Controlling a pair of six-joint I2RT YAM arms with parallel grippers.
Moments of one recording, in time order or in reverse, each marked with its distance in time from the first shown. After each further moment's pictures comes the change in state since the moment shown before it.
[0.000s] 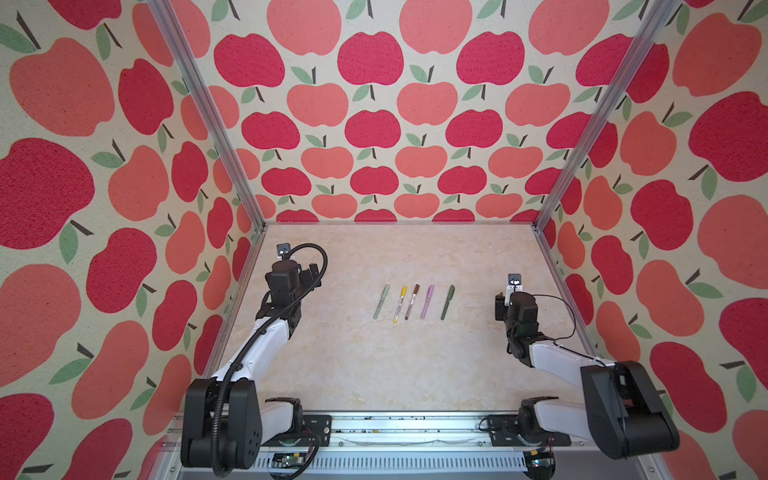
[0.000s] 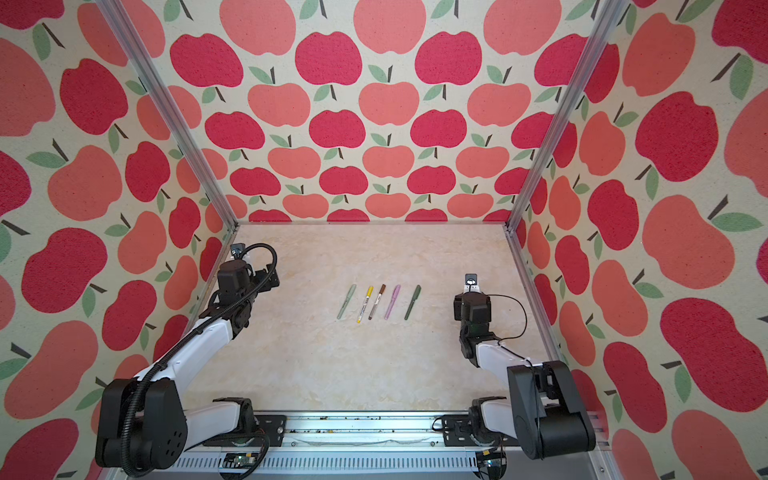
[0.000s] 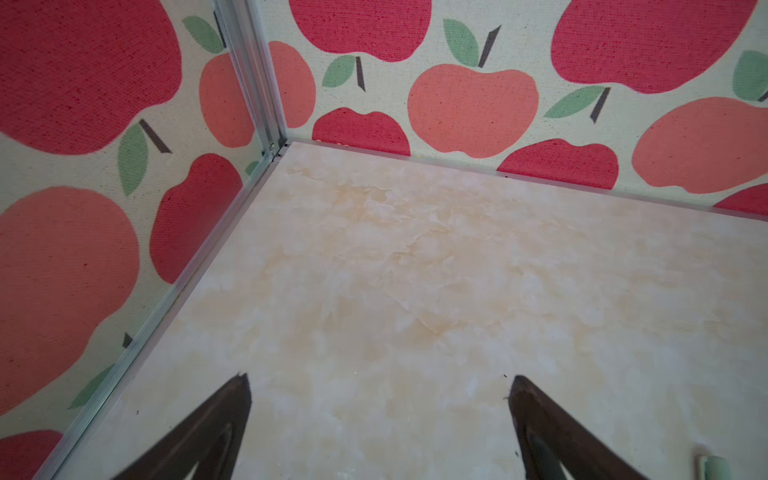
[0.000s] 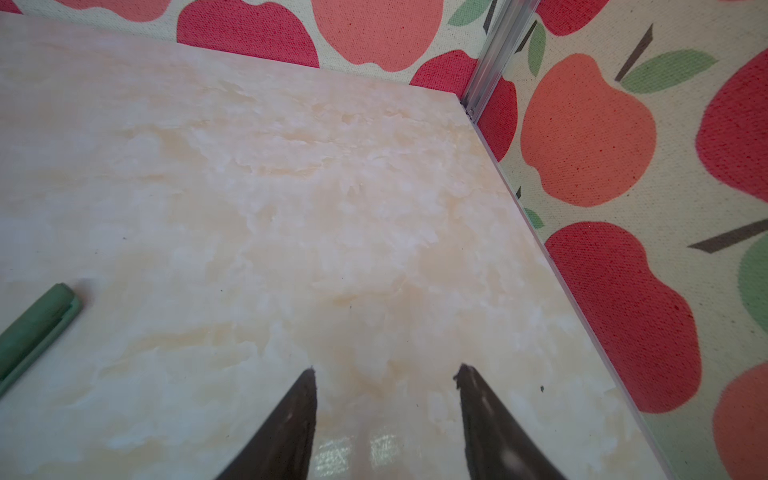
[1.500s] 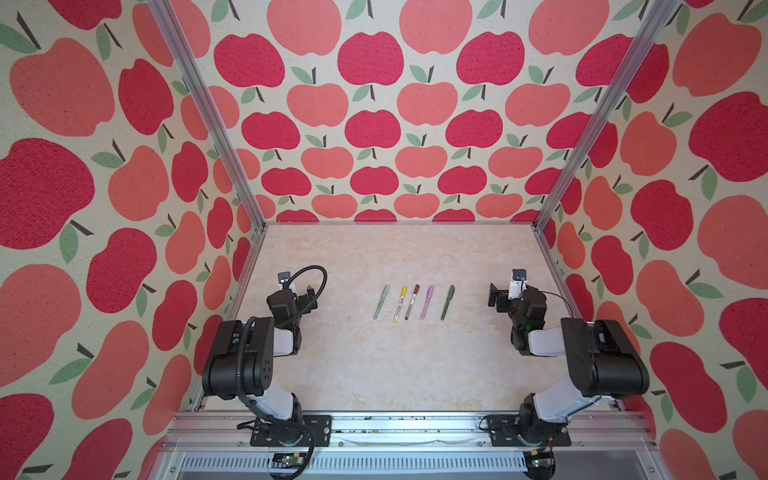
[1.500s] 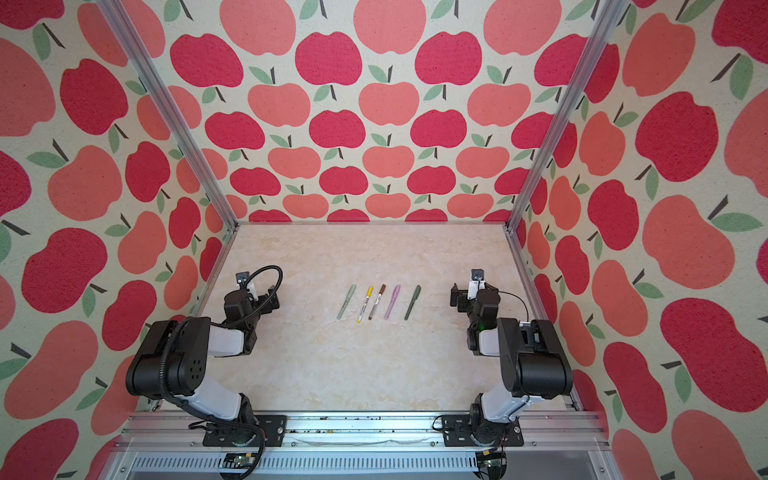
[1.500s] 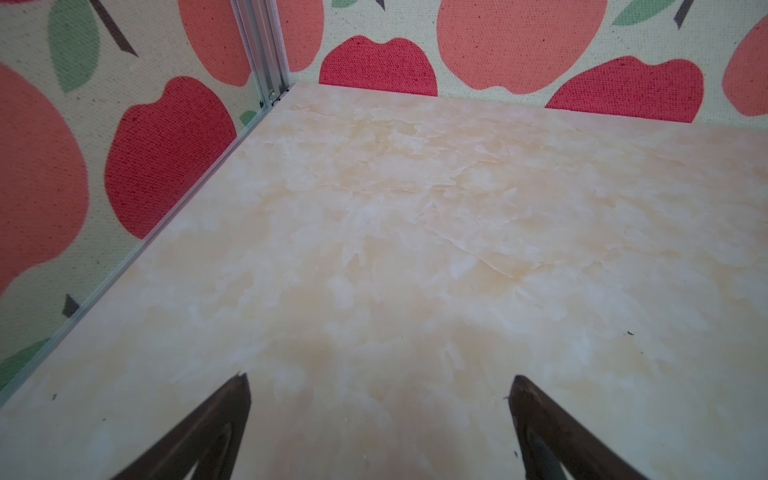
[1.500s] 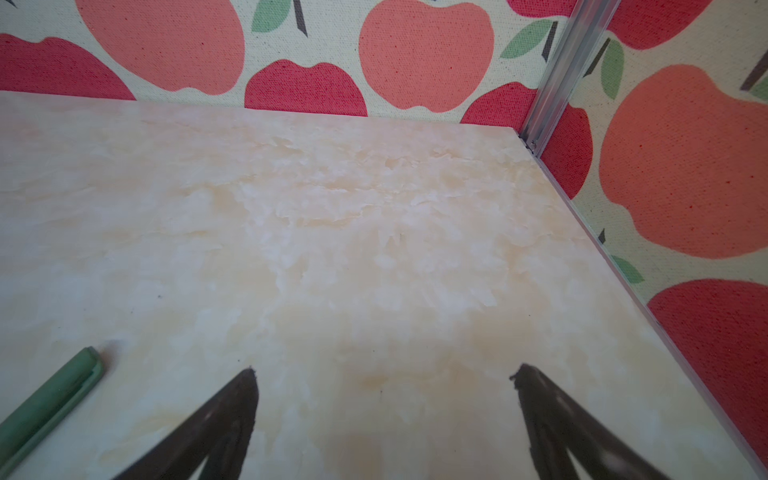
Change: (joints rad) left arm 0.092 0.378 -0.270 0.693 0.117 0.091; right arm -0.176 0.277 0.032 0.355 -0.388 0.008
